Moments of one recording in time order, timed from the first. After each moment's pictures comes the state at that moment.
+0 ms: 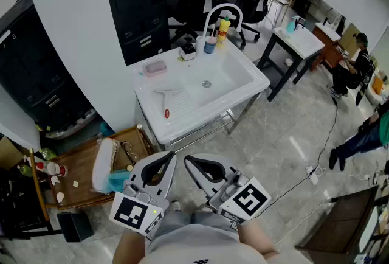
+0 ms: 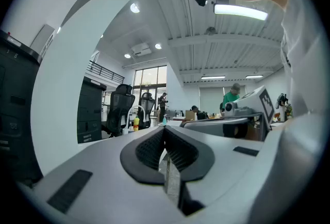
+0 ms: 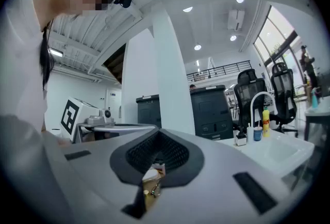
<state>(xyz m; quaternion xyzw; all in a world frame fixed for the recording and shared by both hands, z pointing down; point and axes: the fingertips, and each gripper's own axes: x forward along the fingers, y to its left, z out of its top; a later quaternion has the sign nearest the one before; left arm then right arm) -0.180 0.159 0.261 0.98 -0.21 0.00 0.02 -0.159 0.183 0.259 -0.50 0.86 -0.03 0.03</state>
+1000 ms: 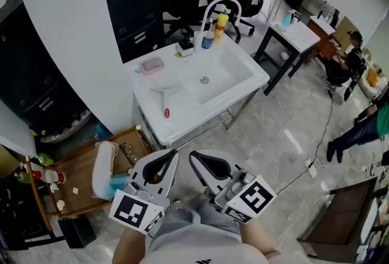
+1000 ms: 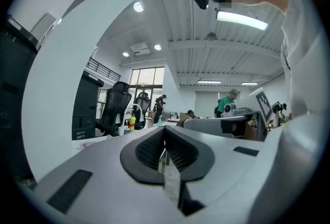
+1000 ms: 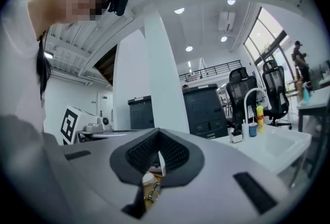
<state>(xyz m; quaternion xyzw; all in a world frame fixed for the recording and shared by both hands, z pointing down) -0.183 0.132 0.274 0.98 -0.18 -0.01 0.05 -0.156 0.157 0.264 -0.54 0.84 -0.05 0.04</state>
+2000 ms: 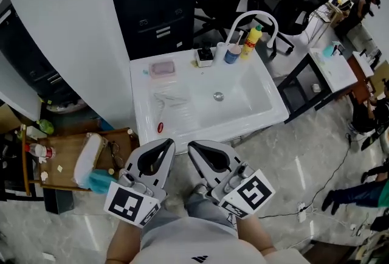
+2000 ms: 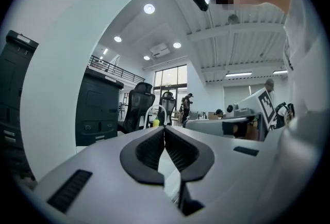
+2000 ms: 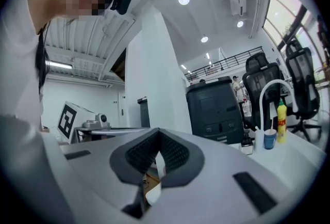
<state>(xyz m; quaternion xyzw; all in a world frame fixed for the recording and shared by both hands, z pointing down) -0.072 0.034 0.272 0.94 -0.33 -0.01 0.04 -0.034 0.051 0.266 -0.42 0.91 -0.05 0.03</state>
